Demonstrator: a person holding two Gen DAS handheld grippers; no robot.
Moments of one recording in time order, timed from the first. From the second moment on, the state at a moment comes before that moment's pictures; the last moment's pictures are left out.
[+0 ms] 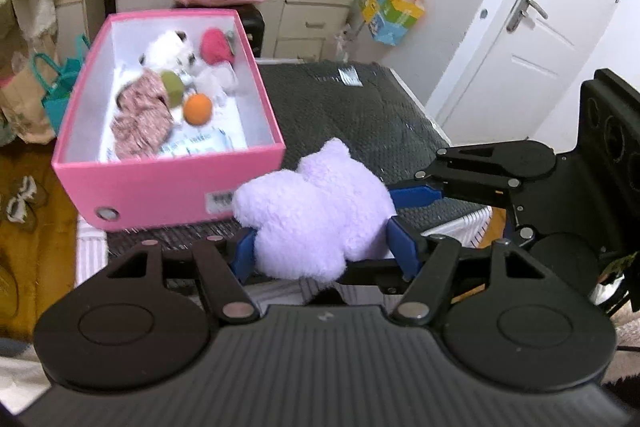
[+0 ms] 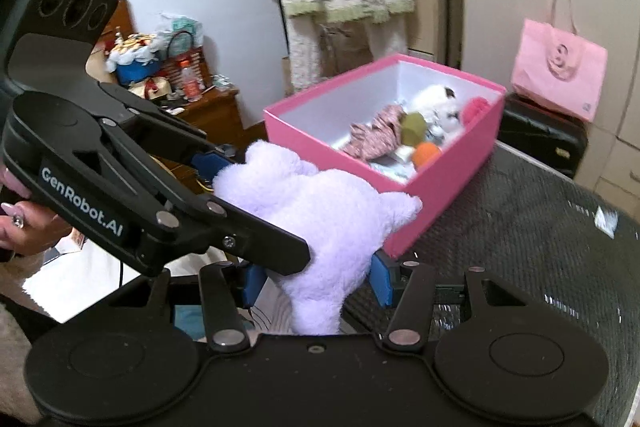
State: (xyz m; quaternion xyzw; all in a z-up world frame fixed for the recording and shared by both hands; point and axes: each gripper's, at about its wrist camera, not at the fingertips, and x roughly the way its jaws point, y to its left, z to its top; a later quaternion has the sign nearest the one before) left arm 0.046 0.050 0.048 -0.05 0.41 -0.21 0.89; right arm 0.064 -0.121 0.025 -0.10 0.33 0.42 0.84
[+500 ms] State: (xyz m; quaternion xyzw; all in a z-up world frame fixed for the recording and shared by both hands) left arm 0.131 0.096 0.054 -0.09 0.35 -0.20 0.91; right arm 0.145 -0.068 0.041 -0.09 0.31 0.40 0.86
